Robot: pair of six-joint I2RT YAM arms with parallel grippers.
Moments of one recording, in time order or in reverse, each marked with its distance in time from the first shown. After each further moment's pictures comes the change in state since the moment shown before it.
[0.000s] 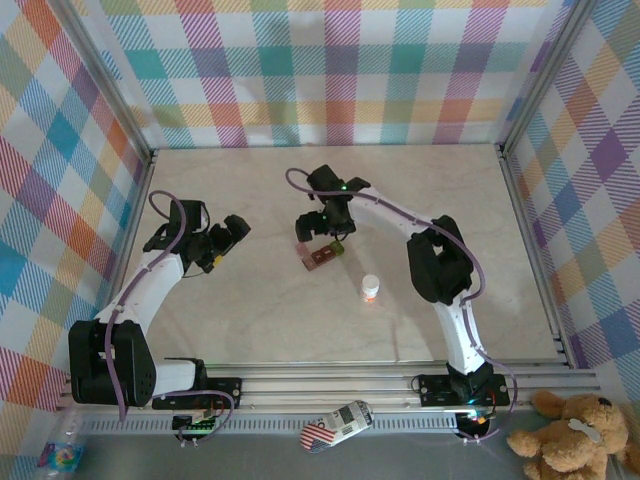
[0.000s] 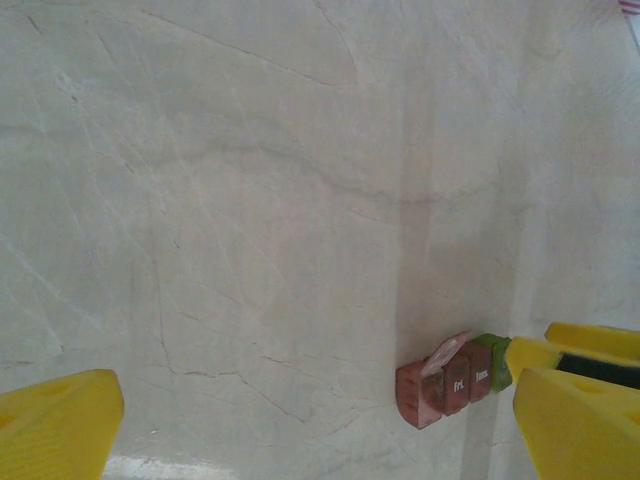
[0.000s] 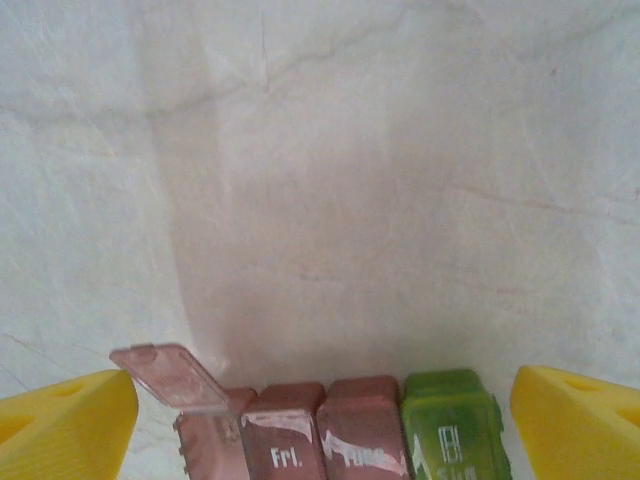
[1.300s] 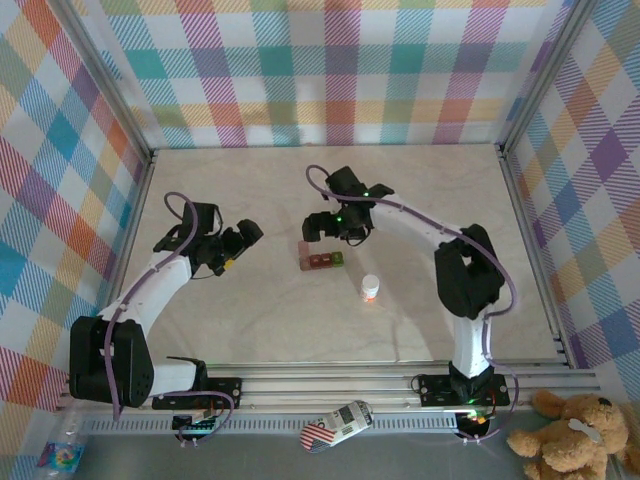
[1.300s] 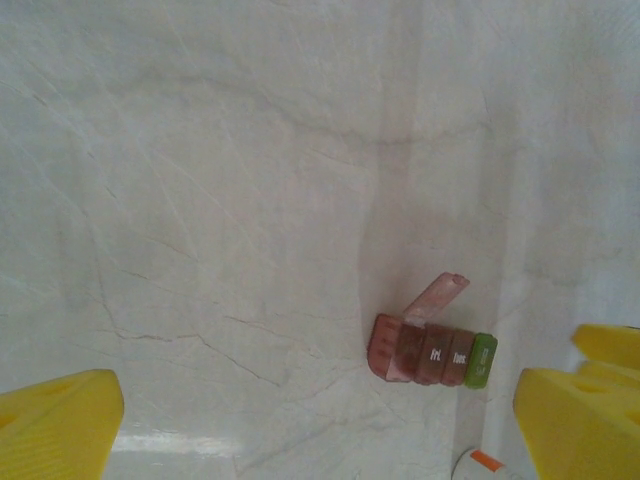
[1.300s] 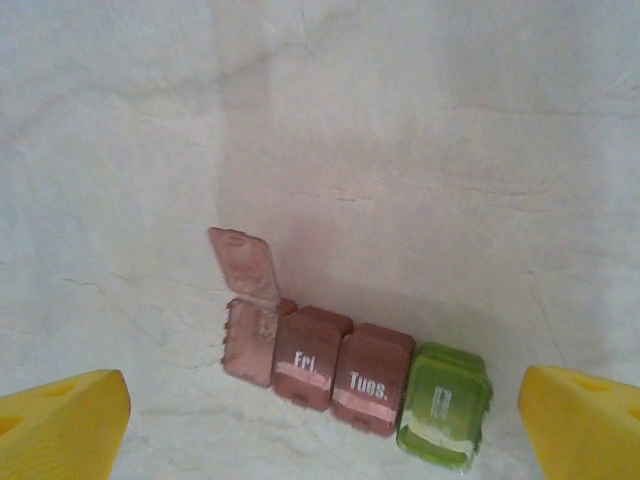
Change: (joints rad) left arm -0.108 0.013 -0.014 0.018 0.015 -0.022; right arm -0.037 -0.255 -0.272 0.123 -0.100 0.089
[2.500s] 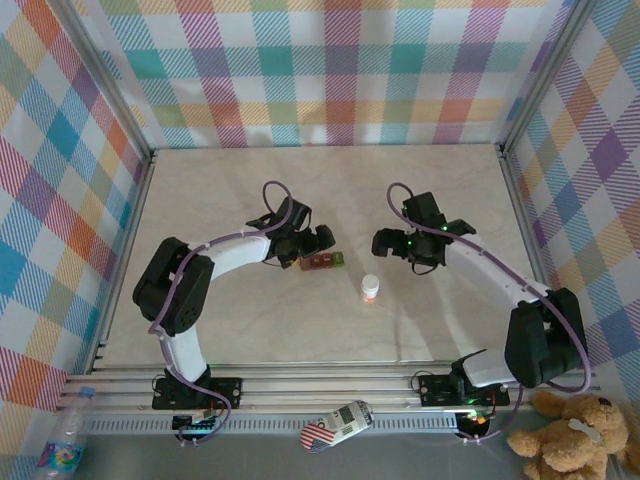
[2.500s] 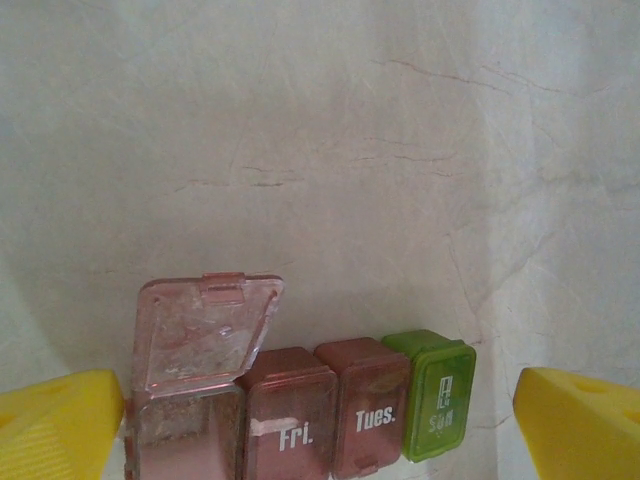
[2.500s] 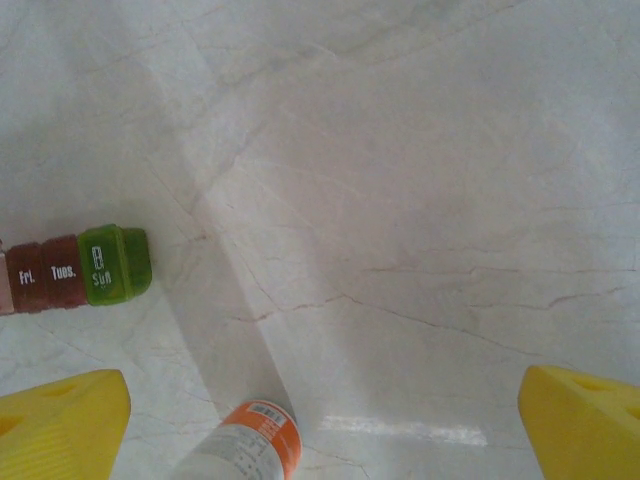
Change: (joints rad) left arm -0.431 0.517 0.287 0.171 -0.168 -0.111; right arm -0.244 -0.537 -0.585 0.056 0.130 0.045
